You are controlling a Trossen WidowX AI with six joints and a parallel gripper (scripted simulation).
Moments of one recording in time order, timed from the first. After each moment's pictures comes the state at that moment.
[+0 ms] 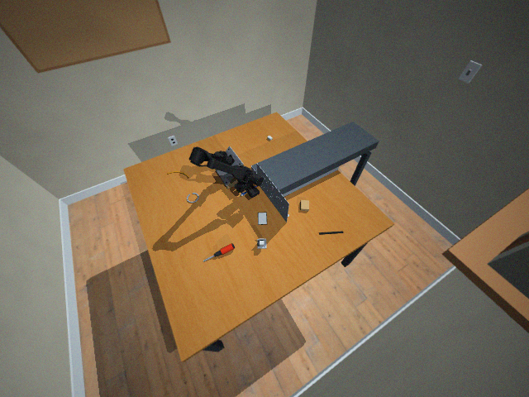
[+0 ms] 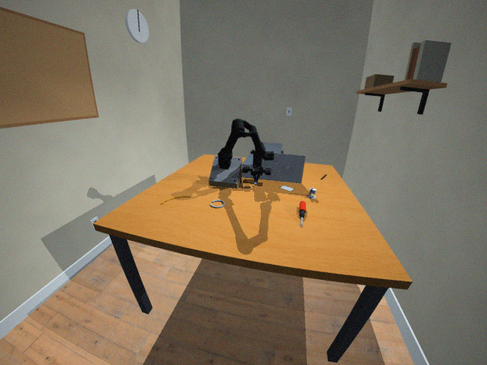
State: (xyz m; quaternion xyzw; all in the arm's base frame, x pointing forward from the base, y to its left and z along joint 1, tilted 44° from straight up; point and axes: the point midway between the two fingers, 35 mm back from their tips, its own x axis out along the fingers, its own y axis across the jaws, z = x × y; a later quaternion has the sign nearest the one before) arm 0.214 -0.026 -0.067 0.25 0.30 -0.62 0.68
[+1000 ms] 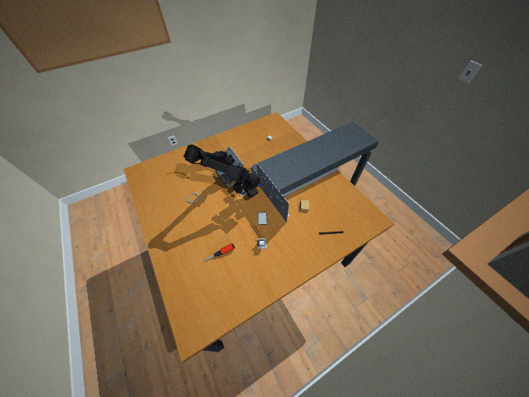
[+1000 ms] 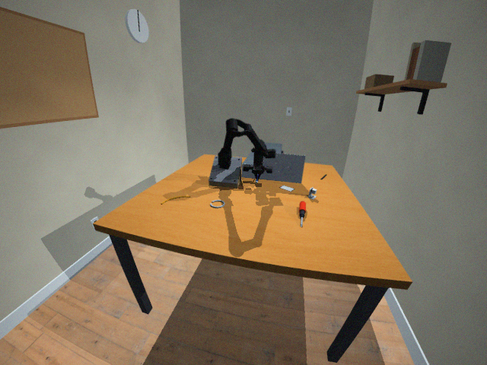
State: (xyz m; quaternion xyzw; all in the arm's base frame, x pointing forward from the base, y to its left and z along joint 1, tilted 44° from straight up) arm 0.222 -0.018 -0.046 0.27 0.33 -0.60 0.67
